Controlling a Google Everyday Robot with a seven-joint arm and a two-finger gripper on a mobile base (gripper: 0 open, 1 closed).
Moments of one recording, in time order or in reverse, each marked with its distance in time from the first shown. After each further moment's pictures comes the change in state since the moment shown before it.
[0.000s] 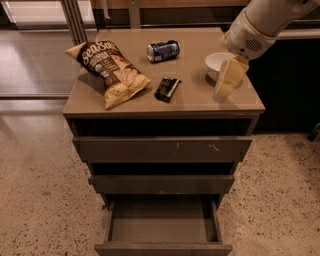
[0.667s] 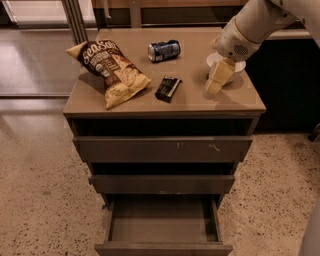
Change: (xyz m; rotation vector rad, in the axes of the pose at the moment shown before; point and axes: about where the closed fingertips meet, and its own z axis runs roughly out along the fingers) arm 0.003 -0.035 0.037 0.010 -0.068 0.014
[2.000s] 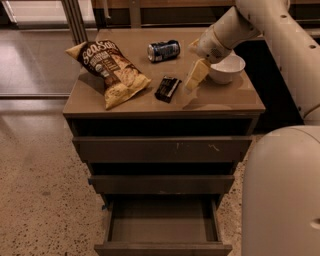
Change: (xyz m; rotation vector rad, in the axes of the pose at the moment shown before) arm -0.032 -0.051 0.073 -0.061 -0.175 -0.027
